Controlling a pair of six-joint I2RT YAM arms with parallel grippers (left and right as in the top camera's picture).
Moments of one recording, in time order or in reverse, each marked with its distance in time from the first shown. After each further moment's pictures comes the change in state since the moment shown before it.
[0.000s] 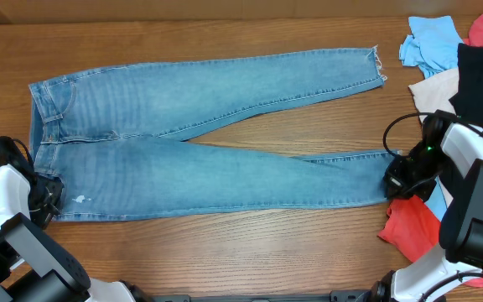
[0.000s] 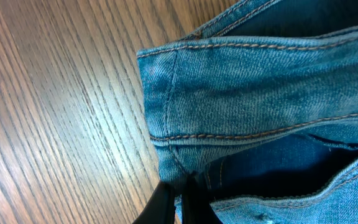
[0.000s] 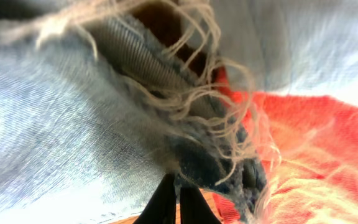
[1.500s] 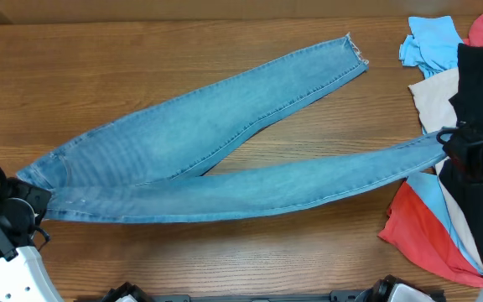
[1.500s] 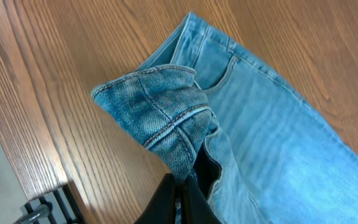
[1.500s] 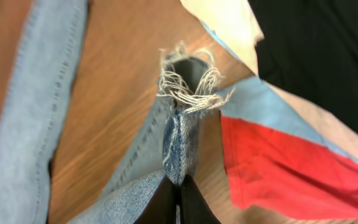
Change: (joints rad) left arm -0.007 -0.627 0.200 -0.399 0.142 0.072; right arm -0.104 -0.560 0.338 -0.194 -0.011 -0.002
